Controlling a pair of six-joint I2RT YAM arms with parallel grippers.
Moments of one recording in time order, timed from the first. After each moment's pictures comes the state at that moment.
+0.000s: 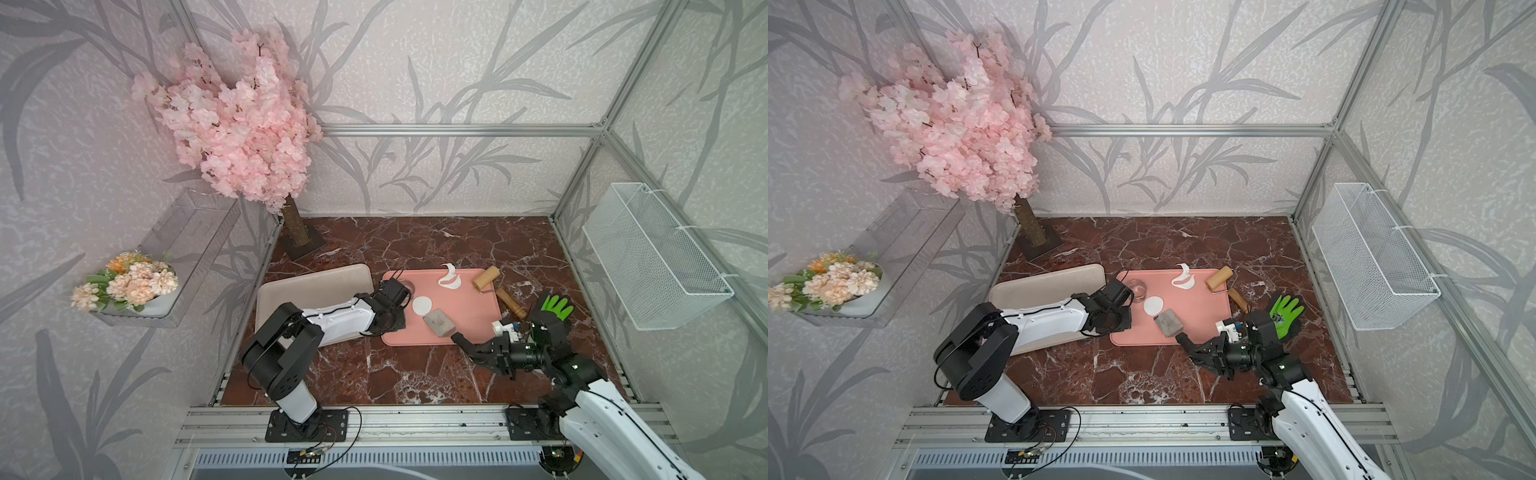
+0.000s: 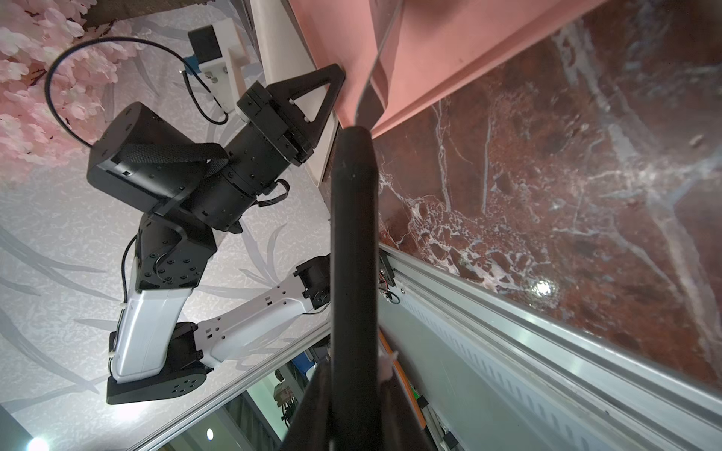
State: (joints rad) left arm -0.69 1.65 0.87 -0.40 -0.07 -0.76; right arm 0.31 0.60 0.32 -0.46 -0.95 1.32
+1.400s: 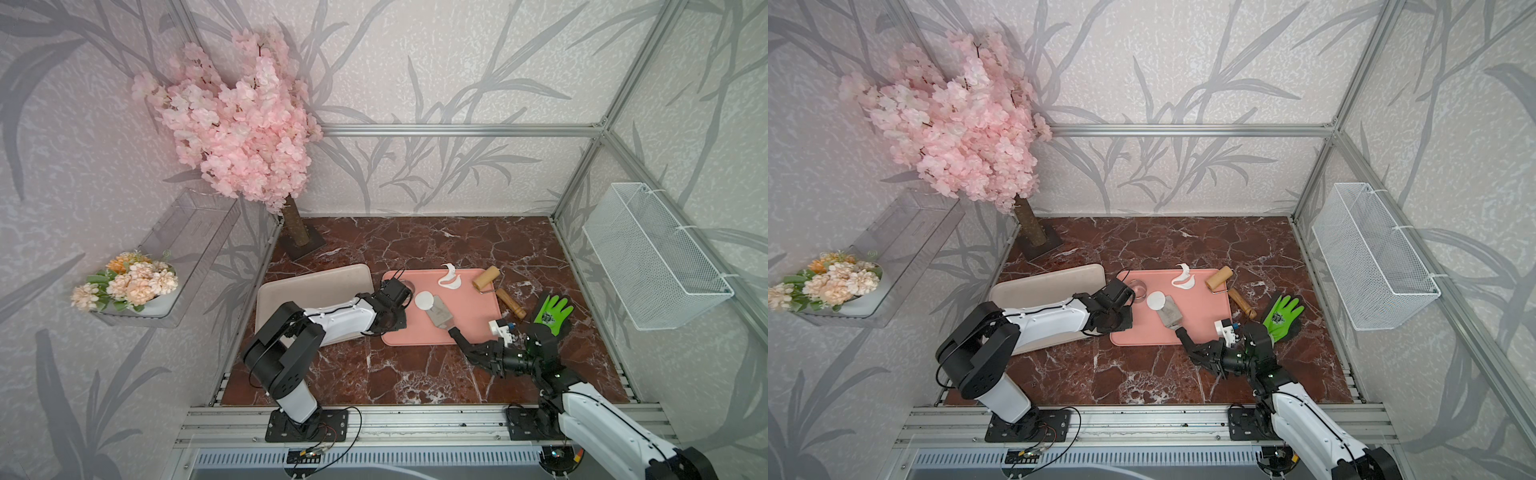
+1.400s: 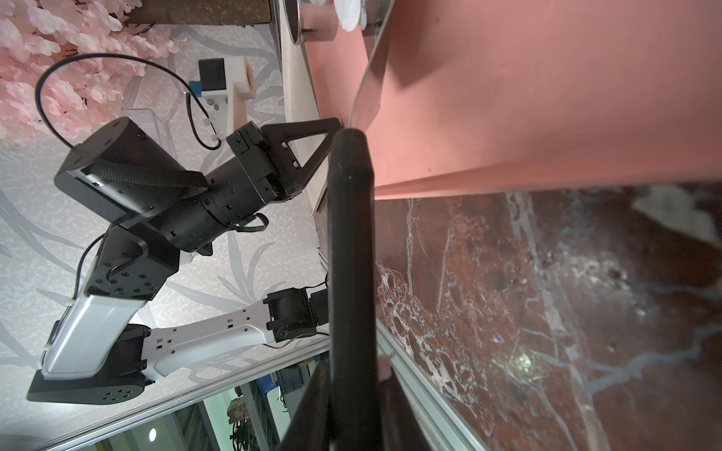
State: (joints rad) left arm -0.69 1.66 0.88 -0.39 -0.07 -0.76; right arm 0.29 0.77 0.04 0.13 -0.90 1.23
